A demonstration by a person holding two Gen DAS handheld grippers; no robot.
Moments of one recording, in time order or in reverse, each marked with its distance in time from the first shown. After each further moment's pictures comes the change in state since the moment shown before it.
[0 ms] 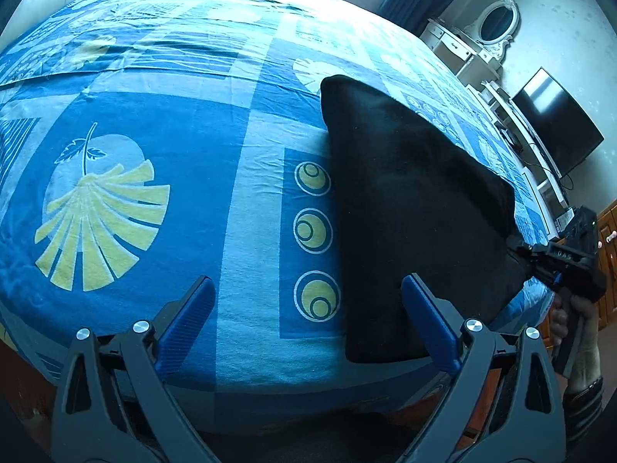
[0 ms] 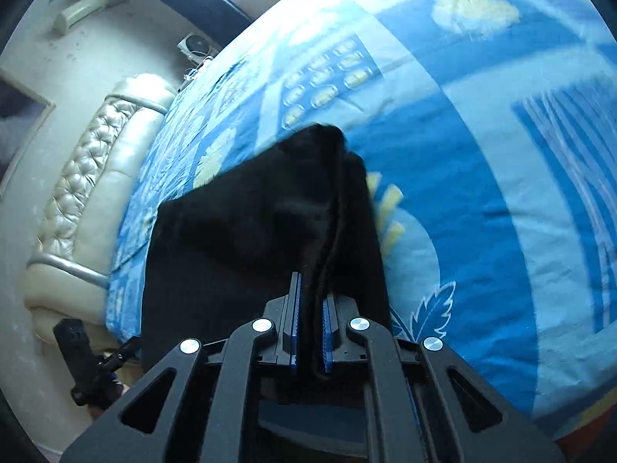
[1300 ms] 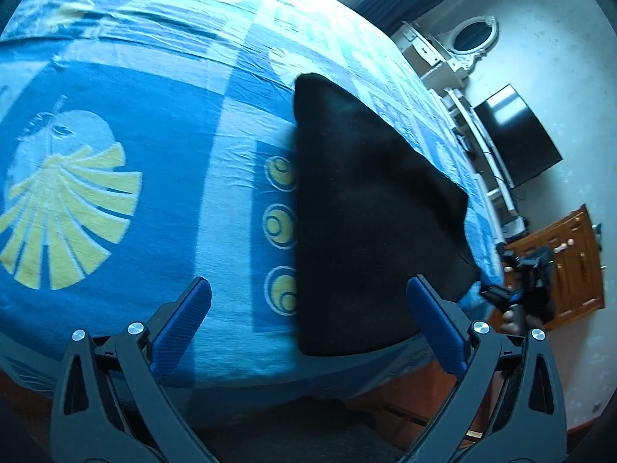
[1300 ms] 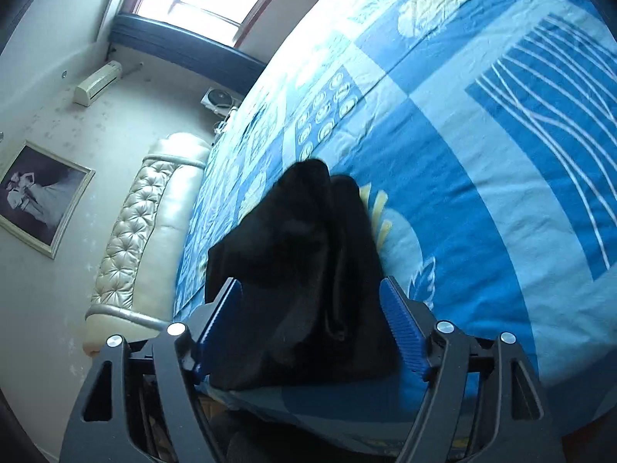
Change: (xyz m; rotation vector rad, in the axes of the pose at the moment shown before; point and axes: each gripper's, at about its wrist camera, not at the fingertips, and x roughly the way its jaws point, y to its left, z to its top) left arm -0.002 0.024 0.008 -0.069 0.066 -0.255; right arm -0.055 -0.039 -0.026 0.119 -0.102 0.195
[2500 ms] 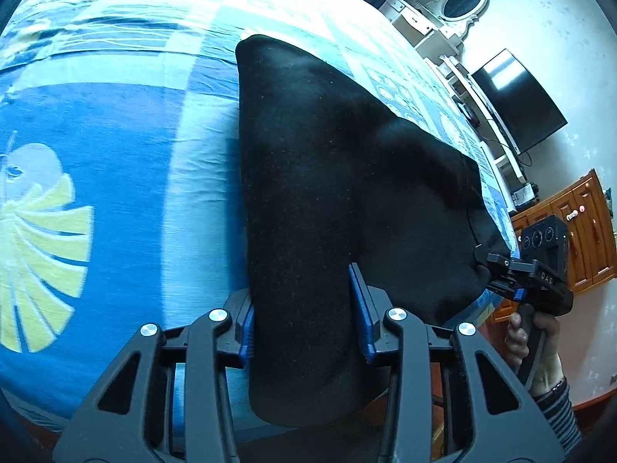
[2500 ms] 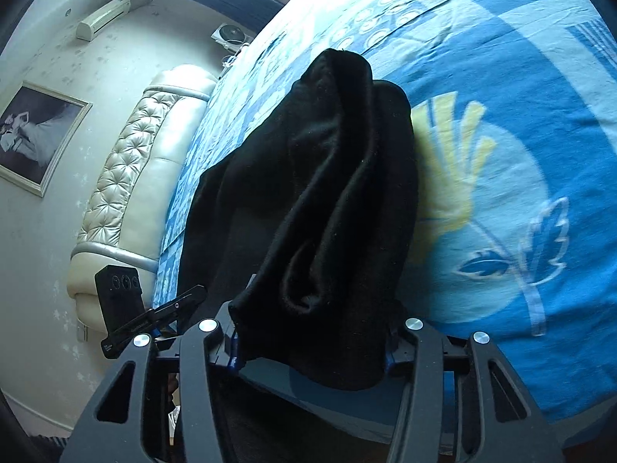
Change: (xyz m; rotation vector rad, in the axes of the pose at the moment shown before) left arm 0.038 -0.013 0.019 0.112 0.072 0.057; right arm 0.082 0.038 -0.025 -0.140 0.198 -0.018
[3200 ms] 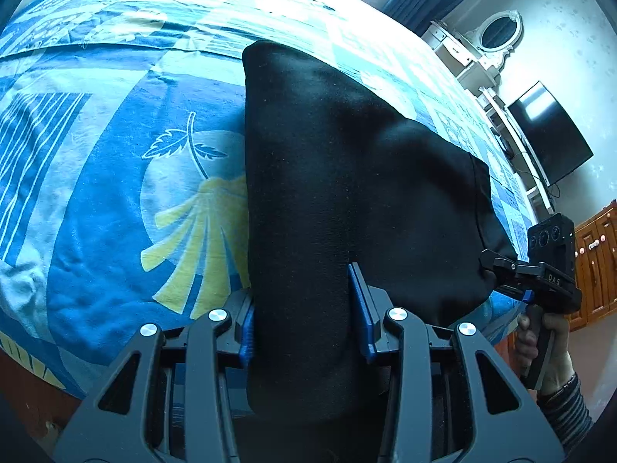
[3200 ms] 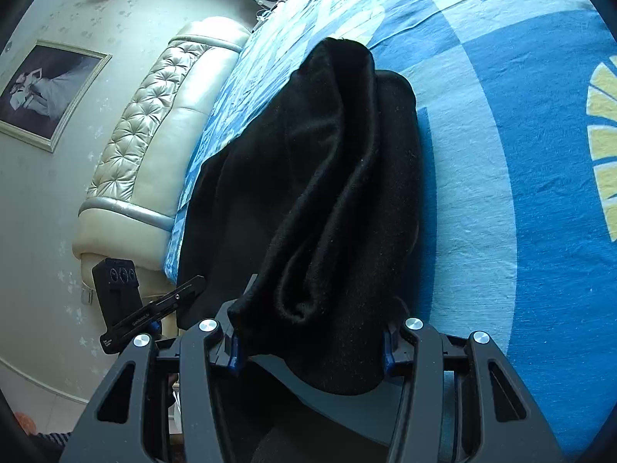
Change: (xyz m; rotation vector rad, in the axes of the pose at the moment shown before) left arm -0.084 0.093 -0.027 -0.087 -0.081 0.115; right arm 0.098 0.075 -0.025 -0.072 0.130 0.063
